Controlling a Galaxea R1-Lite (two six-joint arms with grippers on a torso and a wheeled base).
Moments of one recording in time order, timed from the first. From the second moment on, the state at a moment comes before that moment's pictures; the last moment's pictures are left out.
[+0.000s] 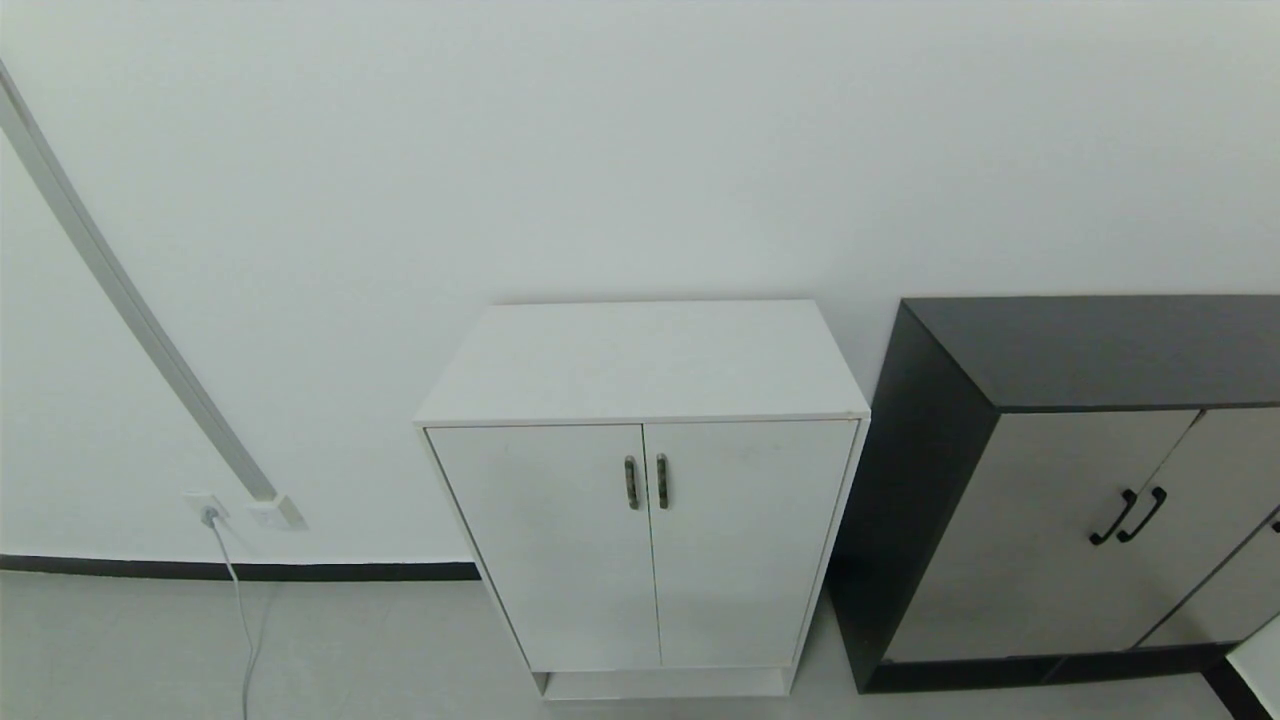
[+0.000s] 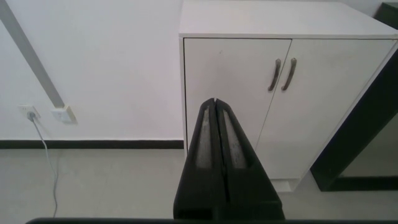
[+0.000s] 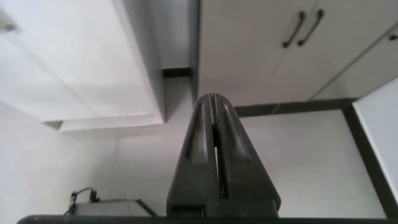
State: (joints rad) left arm 0.00 0.00 0.00 0.01 0.04 -0.01; right arm -0.06 0.67 0.00 -0.36 -0.01 -0.03
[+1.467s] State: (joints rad) left arm 0.00 0.00 0.00 0.01 0.04 -0.01; right arm 0.25 0.29 -0.01 -0.02 -0.20 -0.03
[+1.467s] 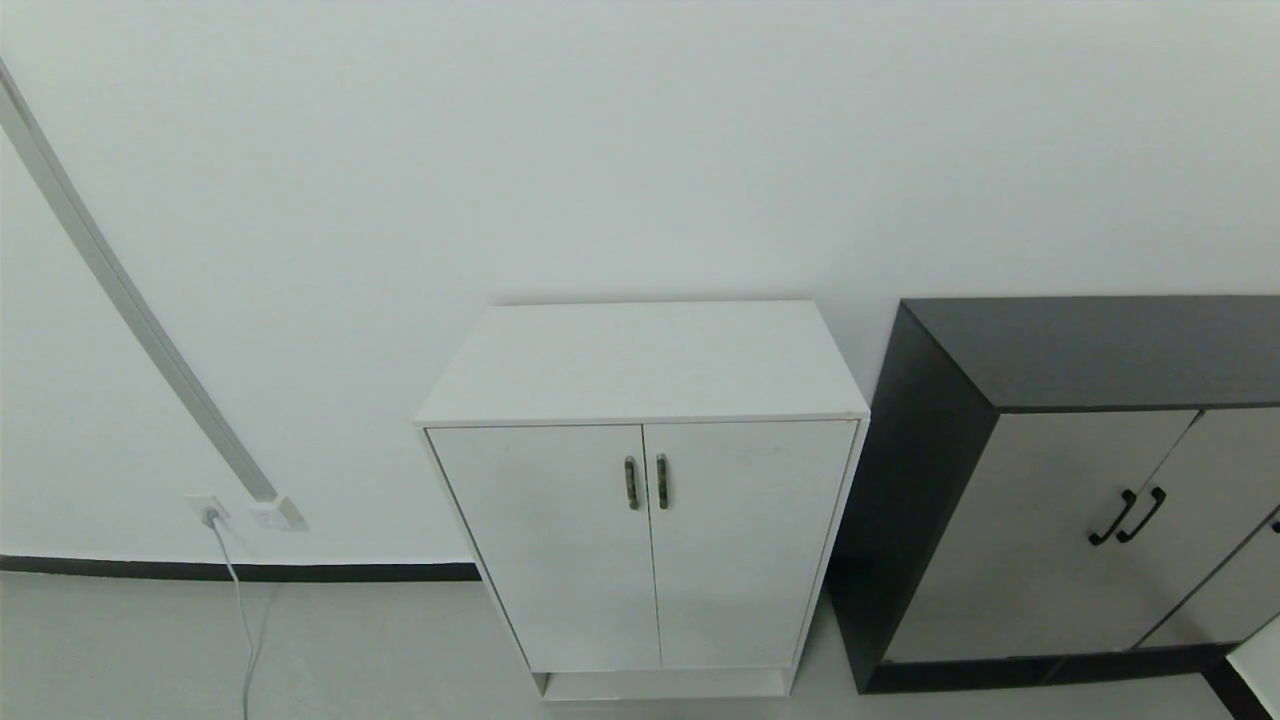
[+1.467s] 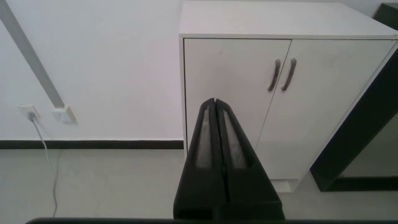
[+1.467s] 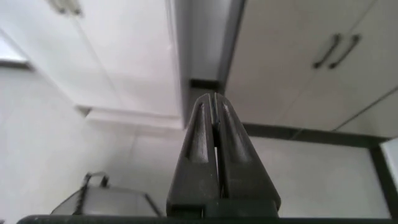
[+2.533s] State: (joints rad) left arm 0.00 0.00 0.00 0.01 0.04 -0.01; right arm 0.01 0.06 -0.01 -0.03 -0.23 -0.01
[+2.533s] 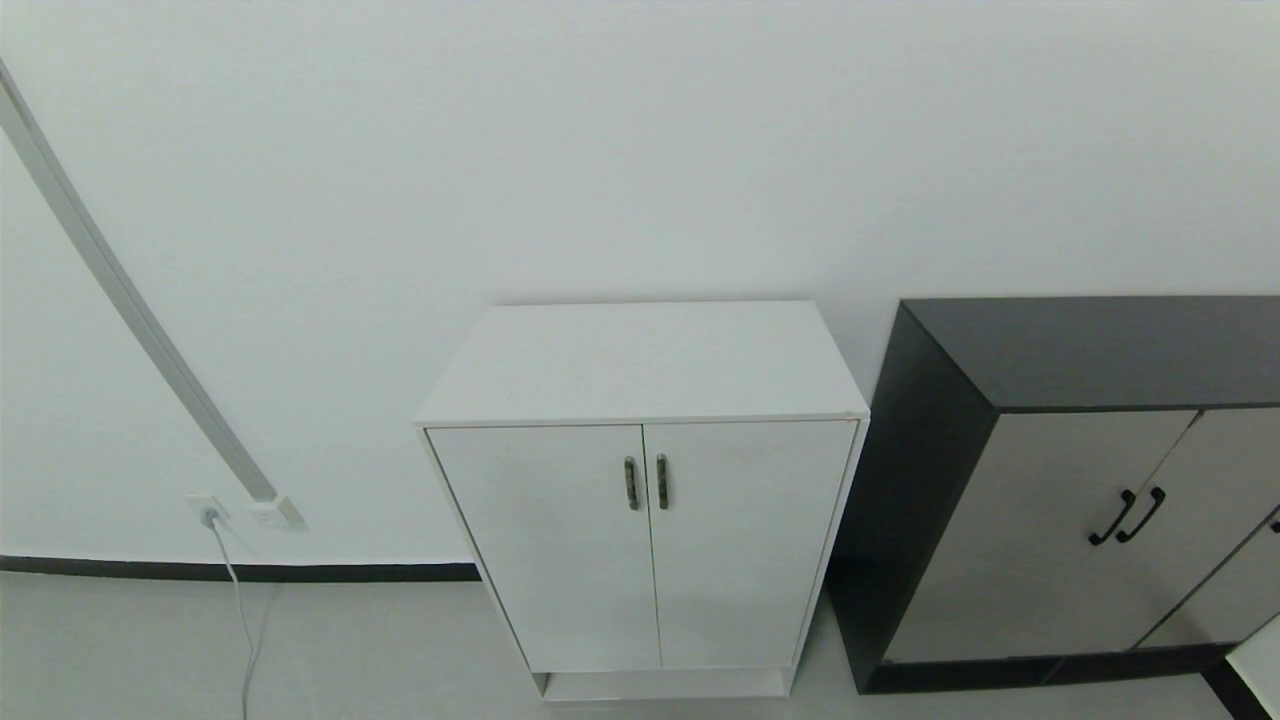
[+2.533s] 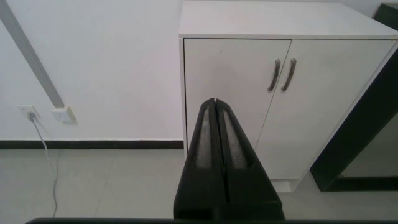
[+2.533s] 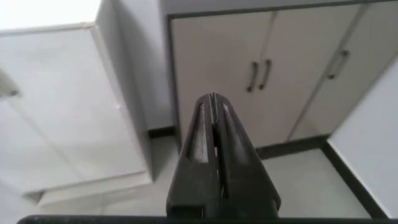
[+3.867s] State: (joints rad) left arm 0.00 0.00 0.00 0.01 0.04 0.00; right arm 0.00 0.00 0.00 0.00 -0.02 0.07
